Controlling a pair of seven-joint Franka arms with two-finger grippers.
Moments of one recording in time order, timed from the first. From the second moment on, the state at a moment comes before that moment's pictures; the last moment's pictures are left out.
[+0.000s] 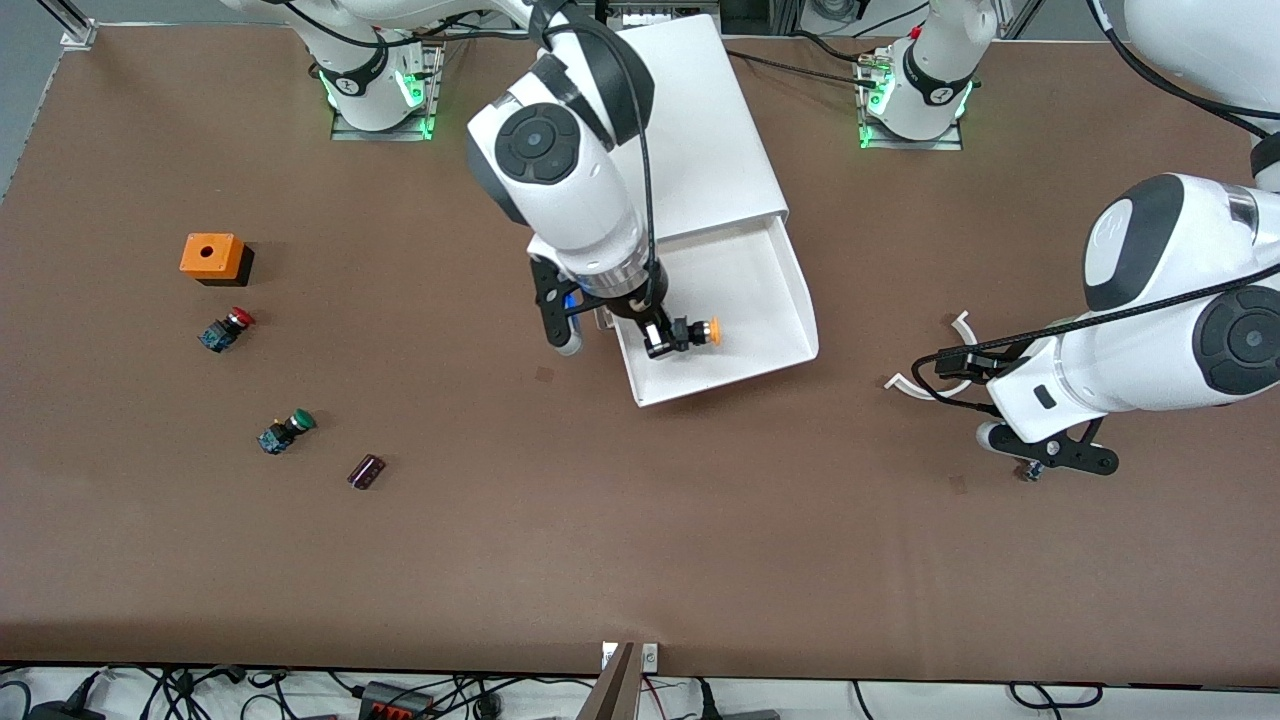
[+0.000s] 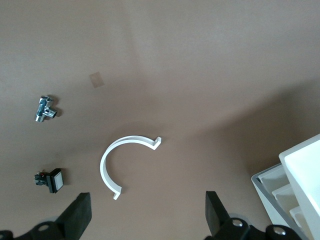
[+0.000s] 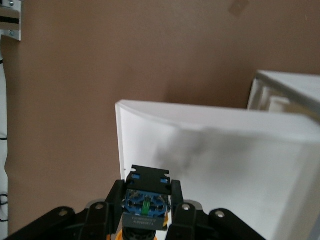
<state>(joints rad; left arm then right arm) 0.06 0.56 -0.31 -1.15 0.10 1.48 -0.02 0.73 0.70 -0.06 -1.04 0.22 1.98 1.81</state>
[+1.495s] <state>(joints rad) -0.04 0.57 -0.31 -1.15 0.09 1.54 -0.48 0.60 0.63 -0.17 -1.05 0.14 1.63 0.75</state>
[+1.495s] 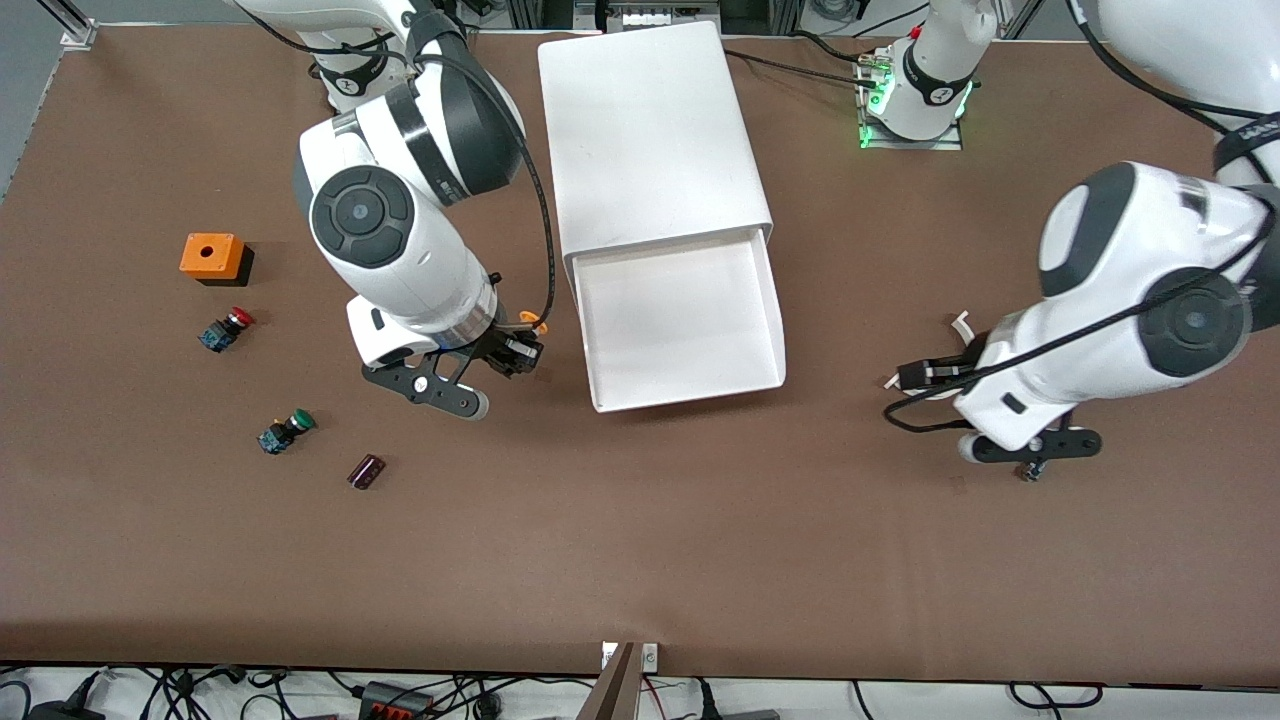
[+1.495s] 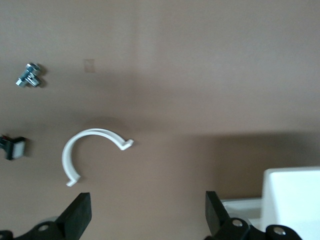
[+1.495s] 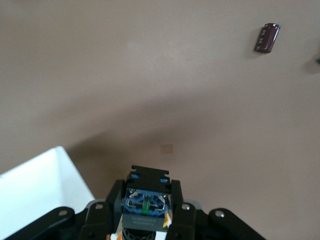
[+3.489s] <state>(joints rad) -0.38 0.73 -0.41 -1.26 0.15 1.83 -0.89 0.44 0.43 -0.17 -2.04 0.14 2.33 -0.26</state>
